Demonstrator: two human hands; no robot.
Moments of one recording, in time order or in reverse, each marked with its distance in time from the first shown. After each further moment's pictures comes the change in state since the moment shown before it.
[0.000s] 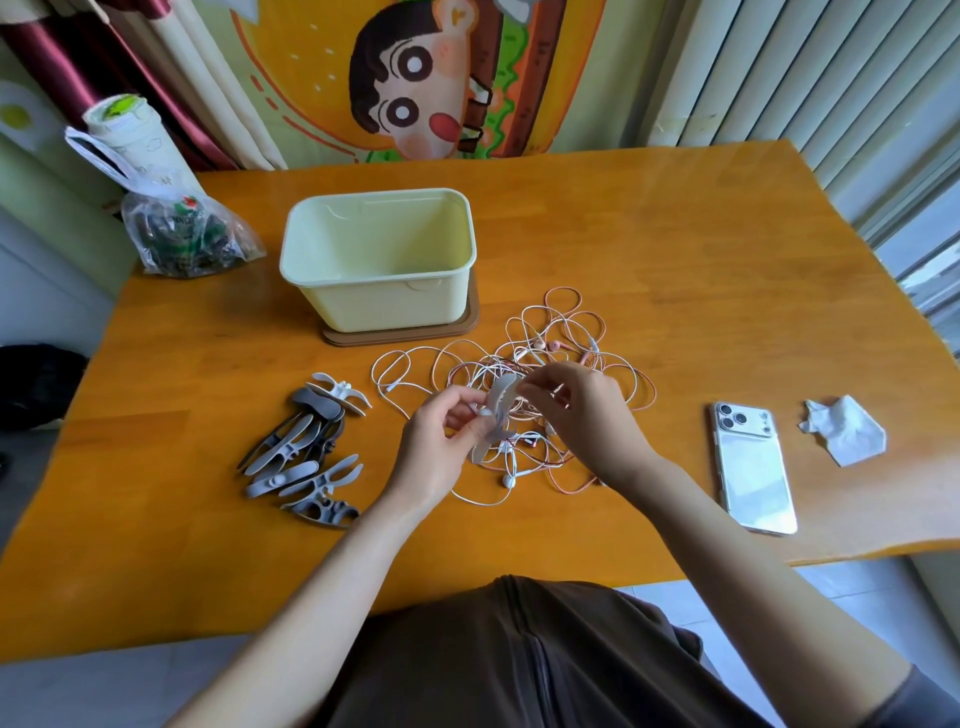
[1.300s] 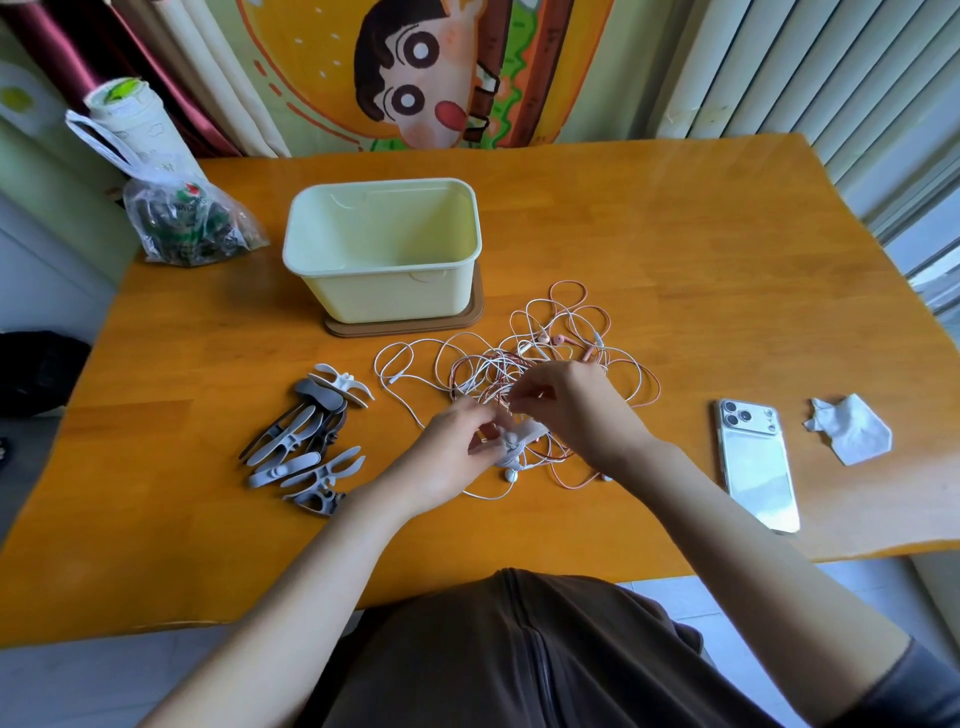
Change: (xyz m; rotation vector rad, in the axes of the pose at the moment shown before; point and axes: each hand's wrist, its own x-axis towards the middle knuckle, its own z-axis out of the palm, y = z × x) left_hand 0.003 0.005 -0.007 0.348 -0.346 0.026; right_hand 0.011 -0.005 0.000 -0.080 -0.209 -0.008
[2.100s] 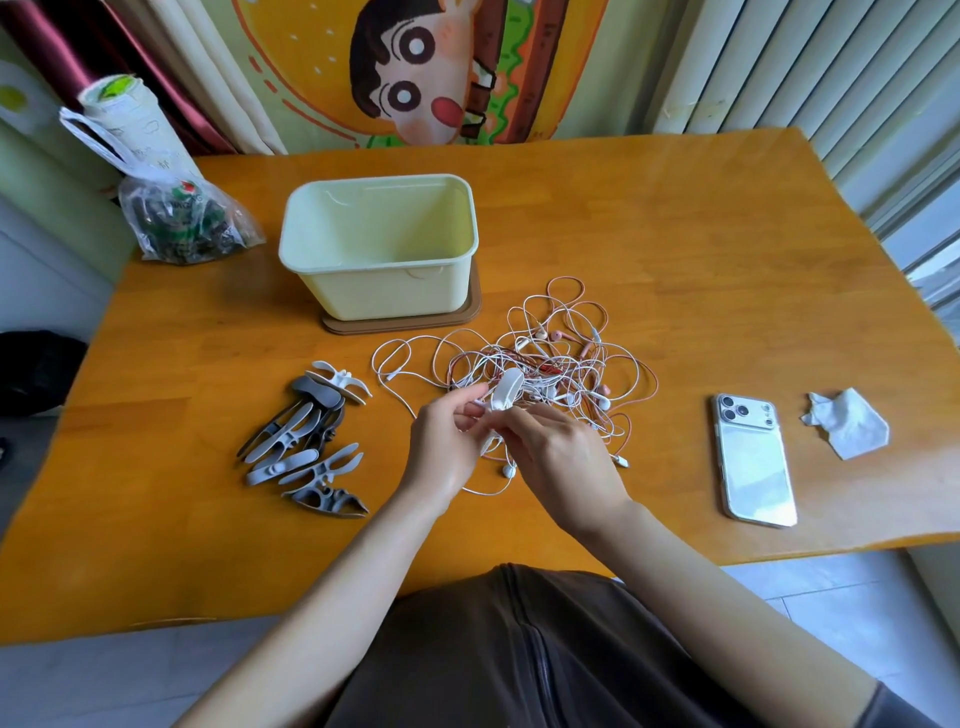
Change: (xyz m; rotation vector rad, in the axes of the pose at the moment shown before) left_hand 0.005 0.004 0.020 -0.316 0.383 -0.171; right_hand -0.038 -0.004 0.042 -0.241 0.250 -0.255
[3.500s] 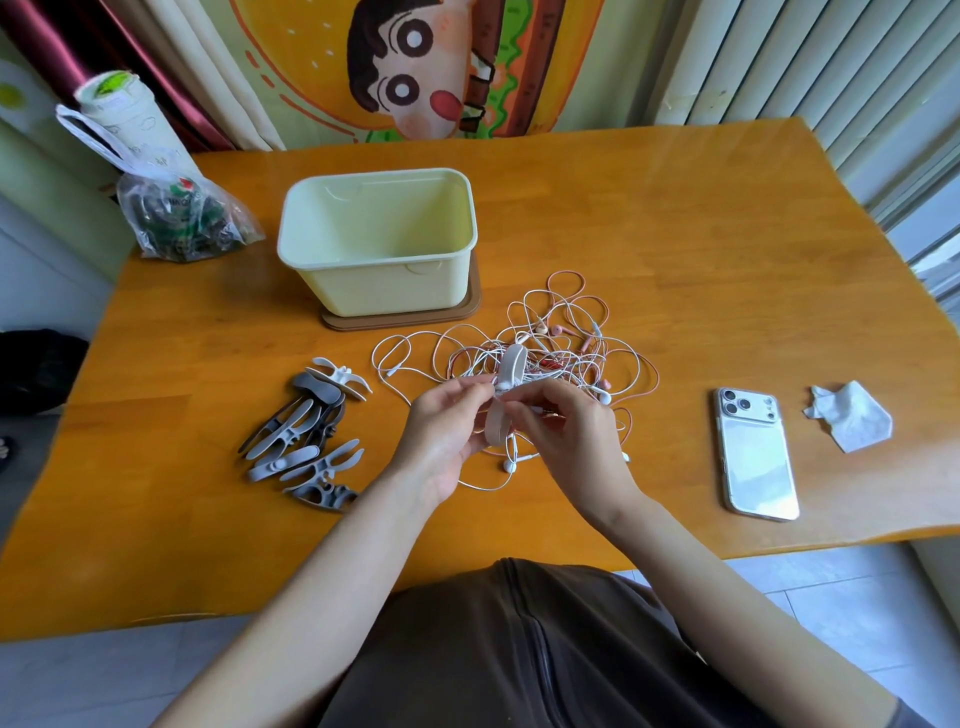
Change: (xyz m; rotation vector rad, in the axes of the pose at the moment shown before) left_hand -0.002 0.031 -0.004 -0.615 0.004 -0.418; right_hand 0.001 0.002 -0.009 0.555 0.116 0.340
